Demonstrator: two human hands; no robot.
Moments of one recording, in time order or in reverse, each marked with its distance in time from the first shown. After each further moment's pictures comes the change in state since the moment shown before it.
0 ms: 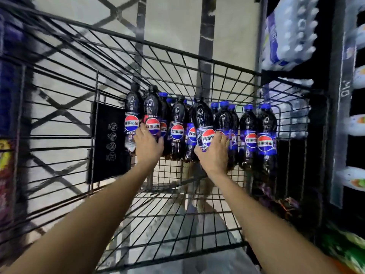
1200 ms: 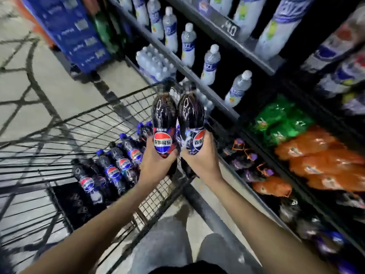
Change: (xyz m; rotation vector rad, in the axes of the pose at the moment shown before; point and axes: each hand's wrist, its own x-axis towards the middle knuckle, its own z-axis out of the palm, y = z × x) left_hand -0.220 0.105 -0.035 -0.281 -0.338 0.853; right_hand -0.203 0.078 -0.125 0.875 0.646 0.125
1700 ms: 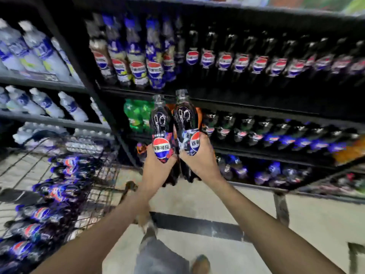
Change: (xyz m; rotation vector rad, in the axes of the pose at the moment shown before) left_hand -0.275 0.116 0.183 -0.055 -0.563 0.435; right_hand -0.263 0.078 -0.285 0.019 0.678 0.024
